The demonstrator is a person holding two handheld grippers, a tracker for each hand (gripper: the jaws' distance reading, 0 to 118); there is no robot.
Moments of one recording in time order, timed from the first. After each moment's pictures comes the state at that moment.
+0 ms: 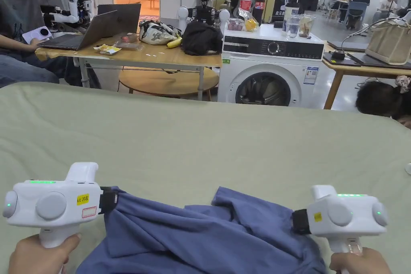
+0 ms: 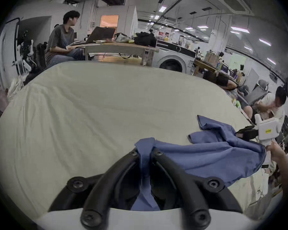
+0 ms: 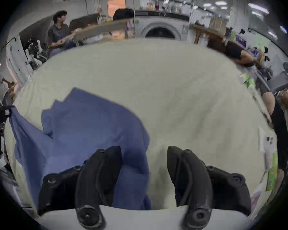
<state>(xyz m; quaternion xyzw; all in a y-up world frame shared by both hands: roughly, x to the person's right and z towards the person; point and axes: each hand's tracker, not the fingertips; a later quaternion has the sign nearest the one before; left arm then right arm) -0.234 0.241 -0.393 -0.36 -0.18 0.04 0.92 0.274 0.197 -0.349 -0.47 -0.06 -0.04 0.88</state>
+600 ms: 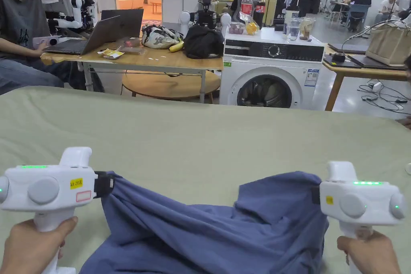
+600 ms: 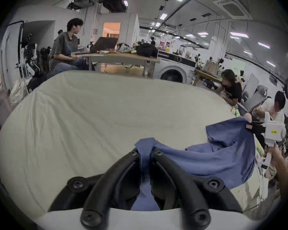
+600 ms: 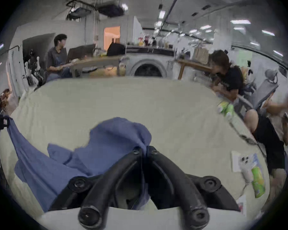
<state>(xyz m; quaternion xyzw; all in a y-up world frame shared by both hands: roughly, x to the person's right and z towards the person) -0.247 0.284 -0.393 -0.32 -0.17 0.04 0.93 0.284 0.272 -0.316 -0.30 -0.12 -0.01 0.95</state>
